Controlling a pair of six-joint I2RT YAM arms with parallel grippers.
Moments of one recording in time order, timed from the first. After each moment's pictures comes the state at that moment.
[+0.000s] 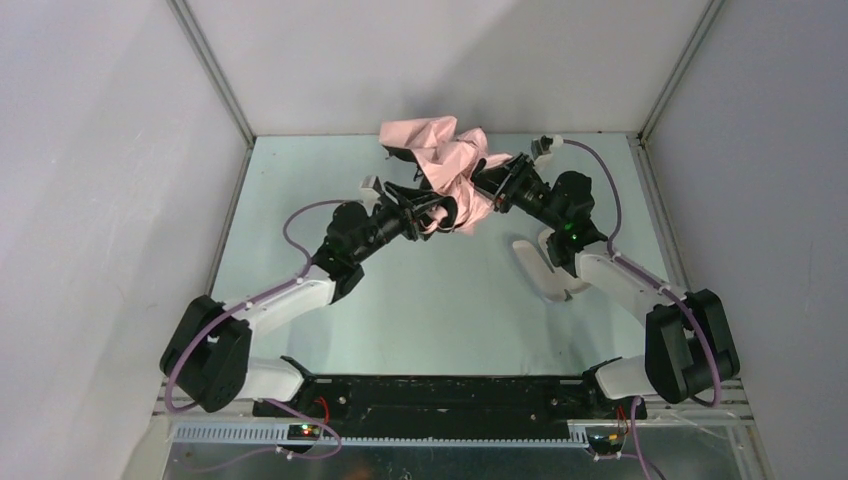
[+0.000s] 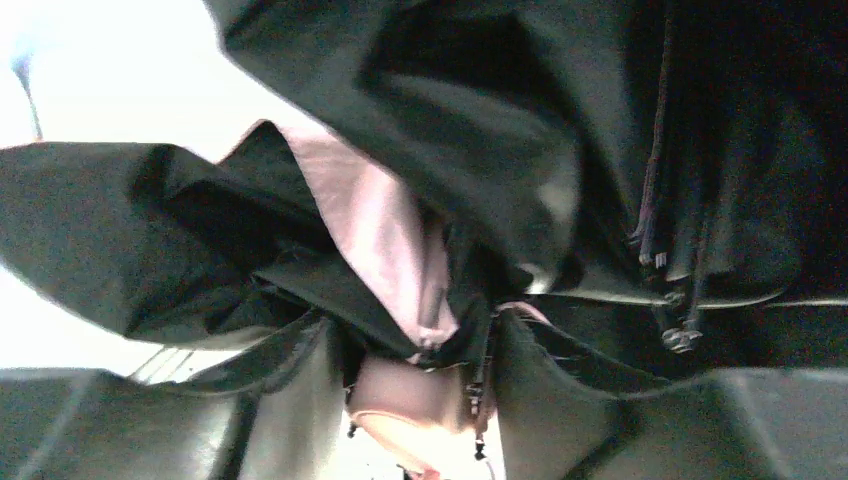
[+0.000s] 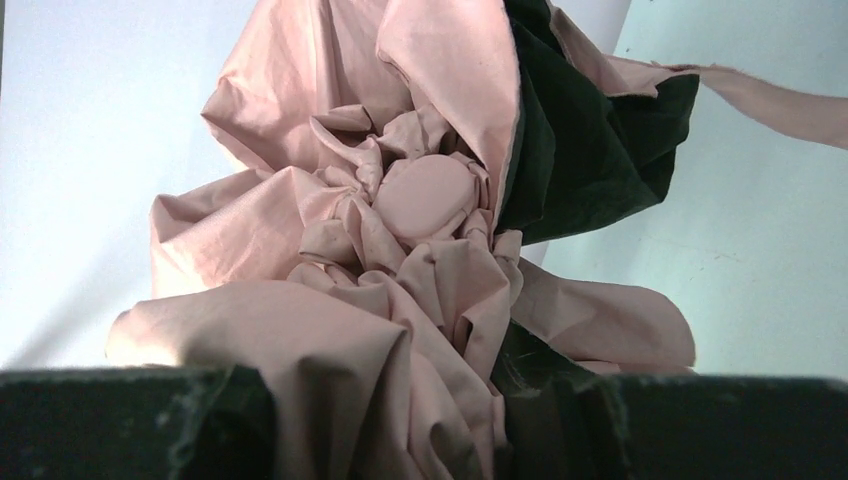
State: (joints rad) left arm -0.60 1.32 0.71 0.62 0.26 -1.77; right arm 0.38 1.40 0.85 0.68 -0.56 1.38
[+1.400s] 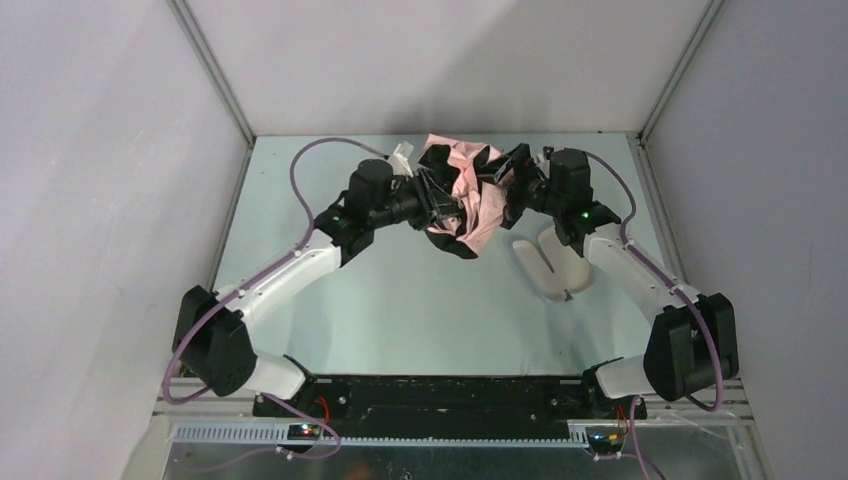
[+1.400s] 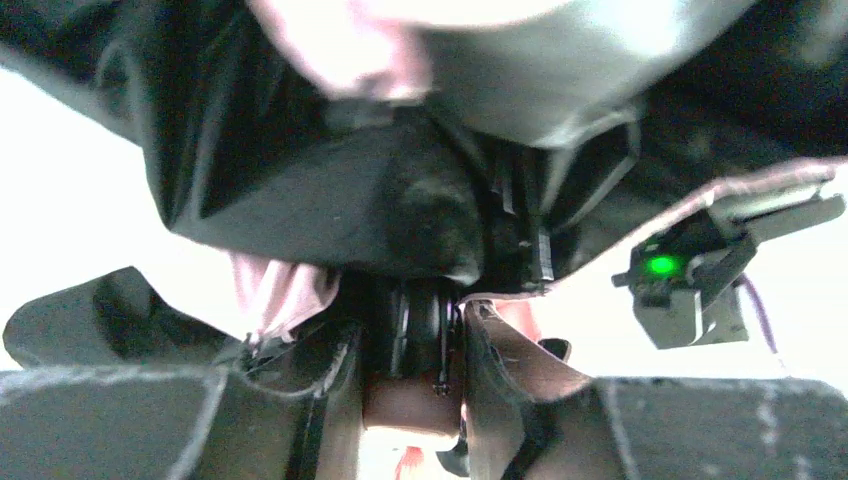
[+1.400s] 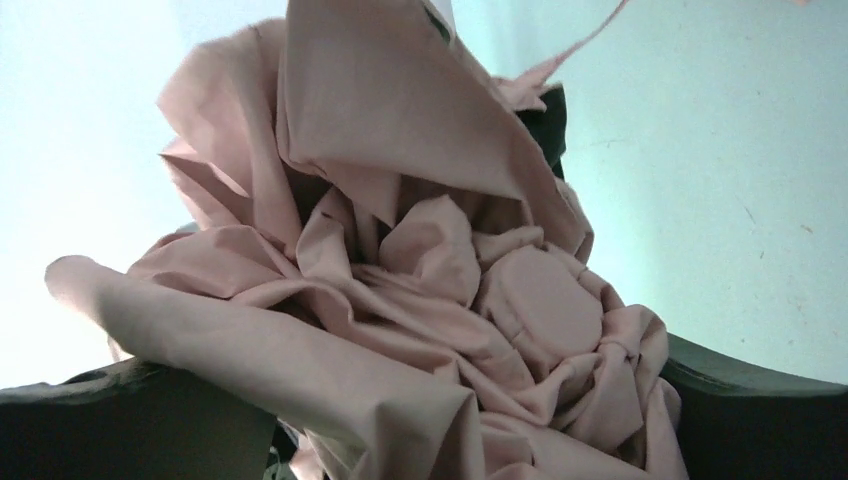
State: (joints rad) left arm -0.61 1.41 1.11 0.00 0.41 -1.09; right arm 0.33 1.39 1.05 0.02 -0.52 1.38
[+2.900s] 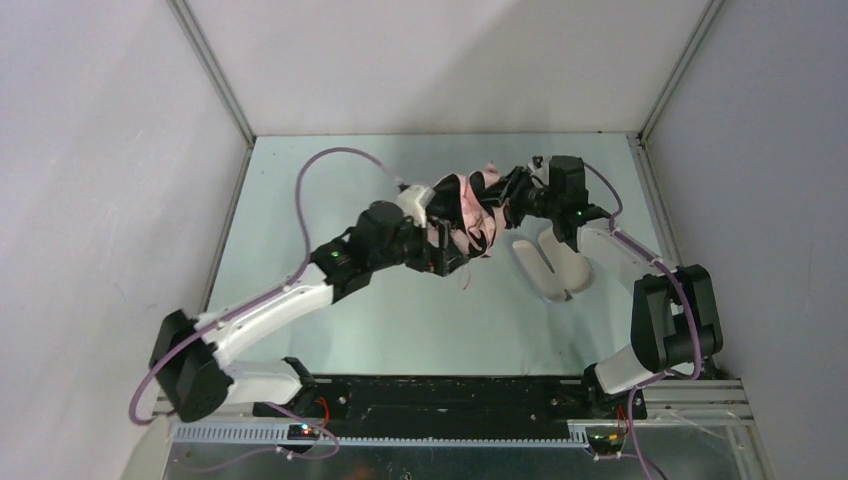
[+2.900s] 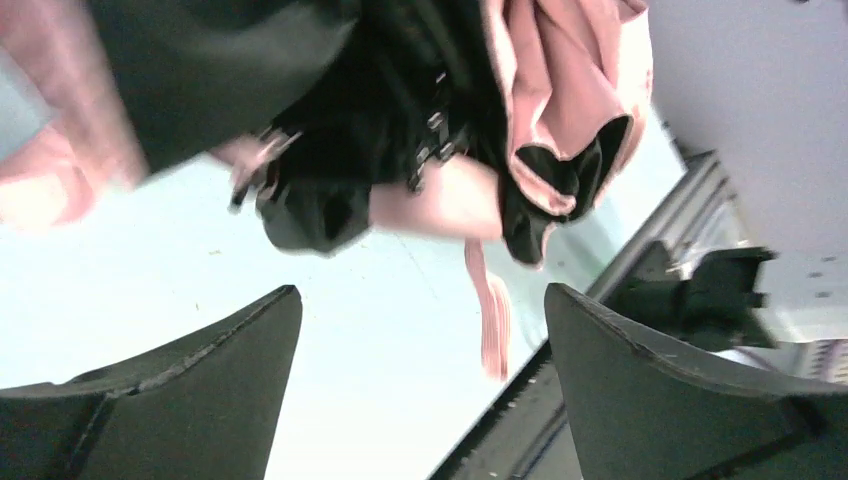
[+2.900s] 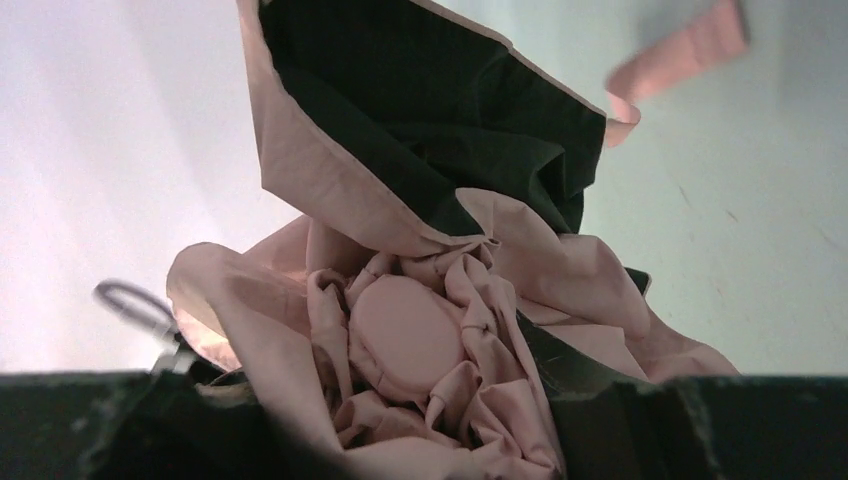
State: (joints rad) left arm -0.81 1.29 0.98 -0.15 0.13 -0.49; right arm 0.27 1.53 0.99 0.05 -0.73 1.31
